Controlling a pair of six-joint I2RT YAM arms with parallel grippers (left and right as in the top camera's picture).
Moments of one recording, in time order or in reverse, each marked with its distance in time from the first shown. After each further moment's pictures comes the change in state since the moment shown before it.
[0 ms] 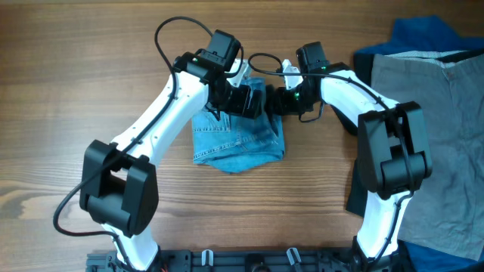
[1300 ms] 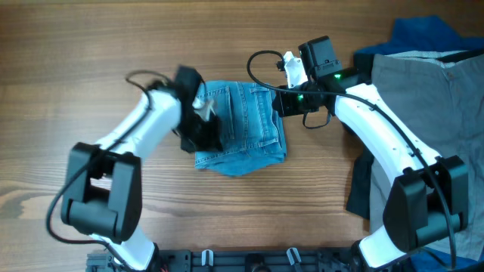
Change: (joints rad) left arm 0.147 -0.074 -0.384 0.009 0.215 -0.152; right arm 0.072 -0.359 -0.071 -0.105 0.072 0.055
